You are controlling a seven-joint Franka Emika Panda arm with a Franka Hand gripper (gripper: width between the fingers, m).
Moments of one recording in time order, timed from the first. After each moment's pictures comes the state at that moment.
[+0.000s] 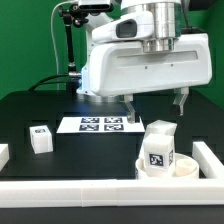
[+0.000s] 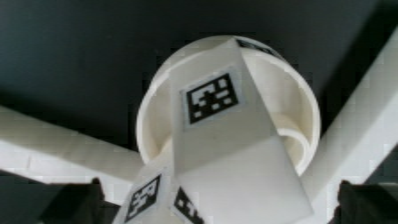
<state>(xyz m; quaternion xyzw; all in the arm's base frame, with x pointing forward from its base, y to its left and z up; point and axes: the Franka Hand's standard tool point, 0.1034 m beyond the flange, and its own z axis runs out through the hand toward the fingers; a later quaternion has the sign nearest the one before) 0.601 0.046 0.097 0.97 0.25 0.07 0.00</state>
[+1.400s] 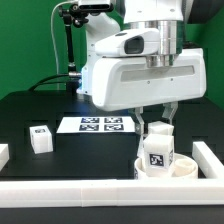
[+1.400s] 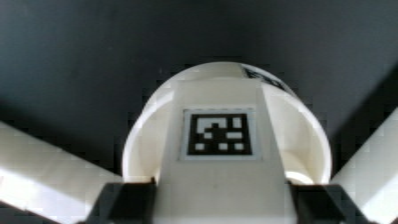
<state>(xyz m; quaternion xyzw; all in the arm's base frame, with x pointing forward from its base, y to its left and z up) 0.598 0.046 0.078 0.98 0.20 0.05 0.00</state>
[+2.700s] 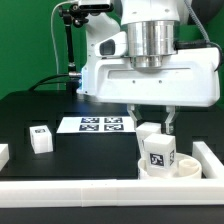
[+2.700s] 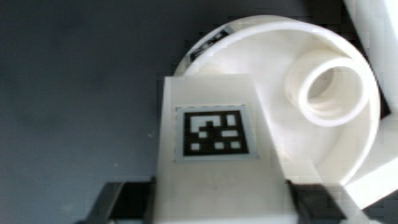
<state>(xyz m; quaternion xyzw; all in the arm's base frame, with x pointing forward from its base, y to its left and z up) 0.597 0.048 0.077 0.94 -0.33 0.05 -0.04</state>
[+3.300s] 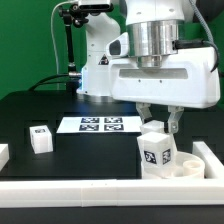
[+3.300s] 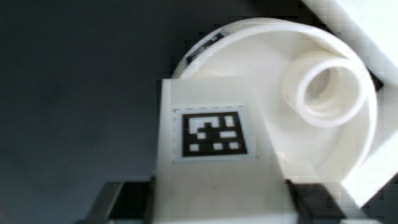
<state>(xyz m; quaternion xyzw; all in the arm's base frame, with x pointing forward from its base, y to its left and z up) 0.593 0.060 0.077 0.88 -0.47 0.04 -0.06</state>
